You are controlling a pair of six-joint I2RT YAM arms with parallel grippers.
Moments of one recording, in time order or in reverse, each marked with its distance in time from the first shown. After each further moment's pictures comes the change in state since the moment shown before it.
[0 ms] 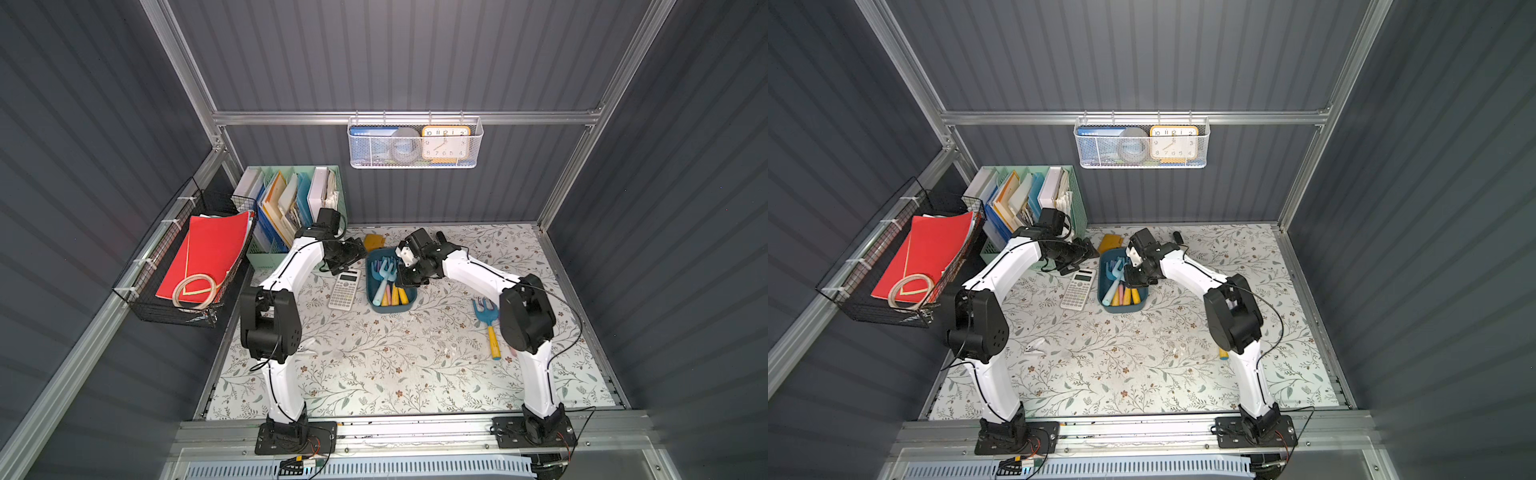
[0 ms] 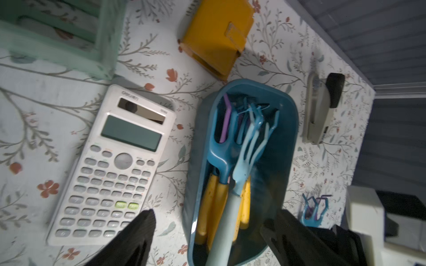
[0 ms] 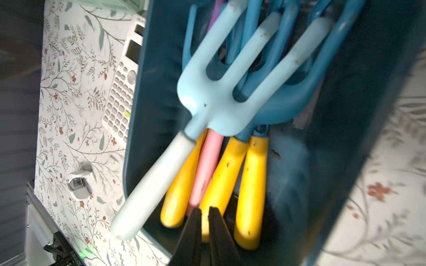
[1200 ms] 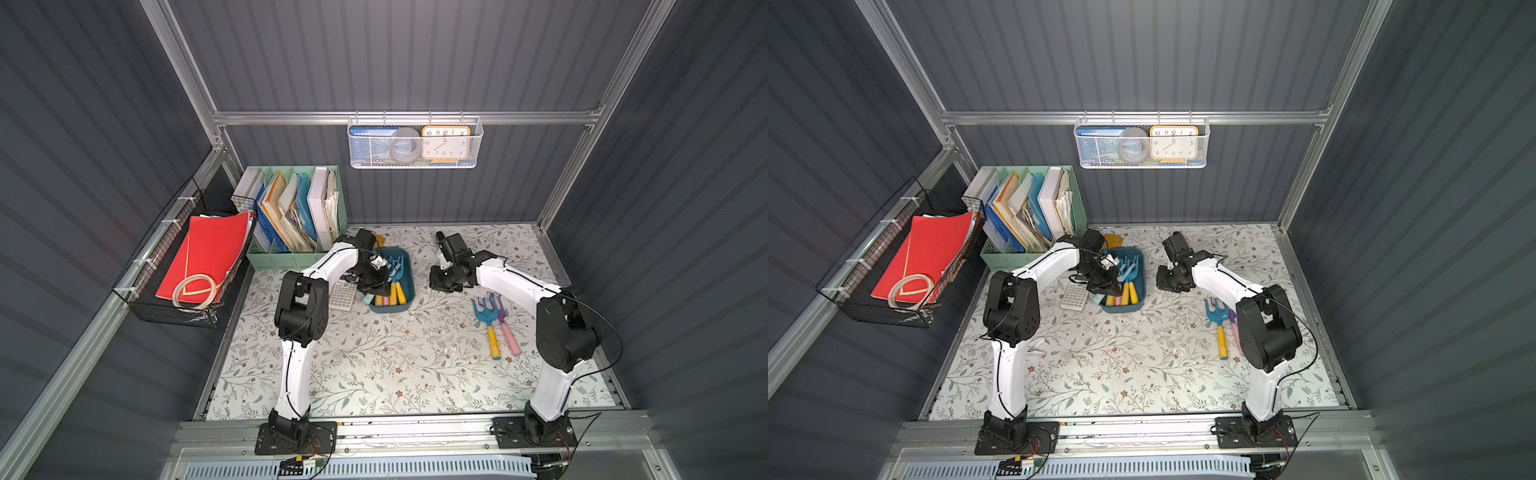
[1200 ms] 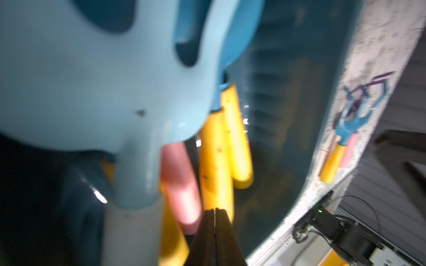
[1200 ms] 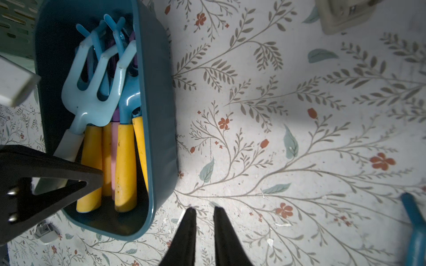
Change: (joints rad) left arm -0.169 0.243 0.109 -0.240 0.202 0.313; right arm -0.134 -0.222 -0.323 0.056 0.146 0.141
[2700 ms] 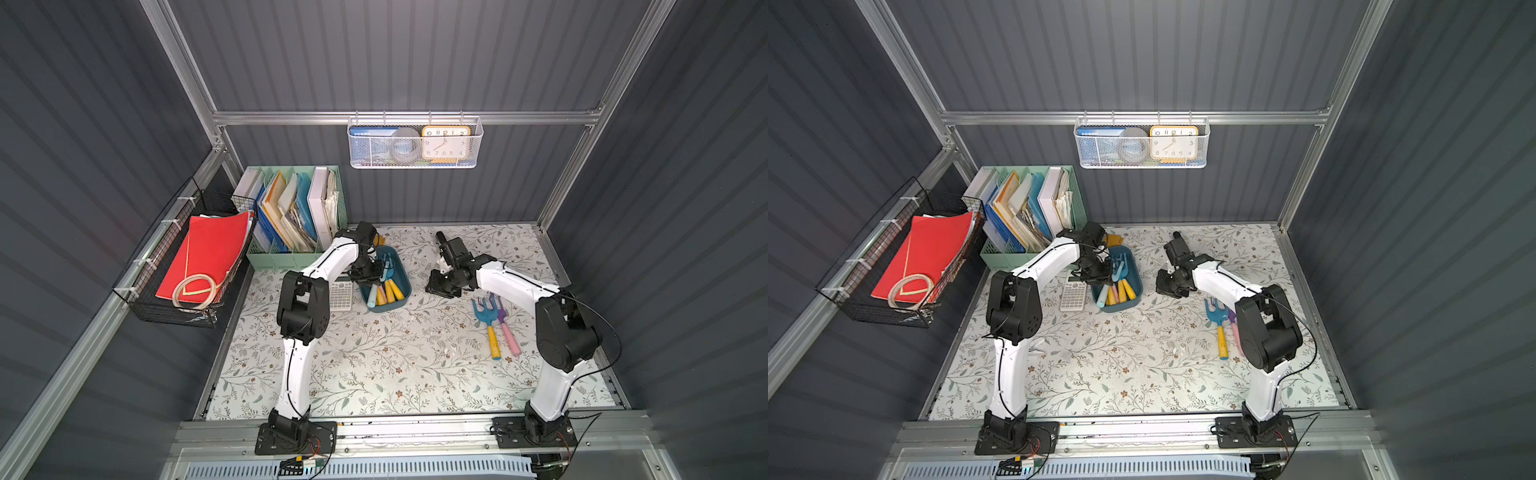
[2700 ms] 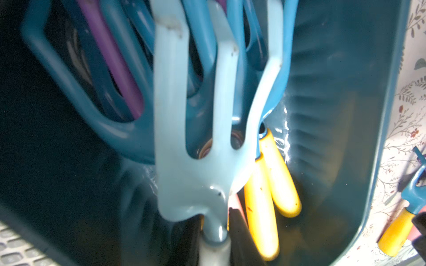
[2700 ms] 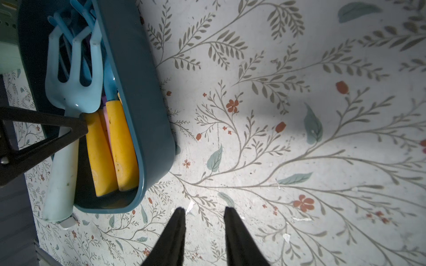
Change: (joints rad) left arm 0.005 0.035 0.097 -0.027 -0.334 -0.072; right arm -0.005 0.012 -0.037 0.033 -0.109 0.048
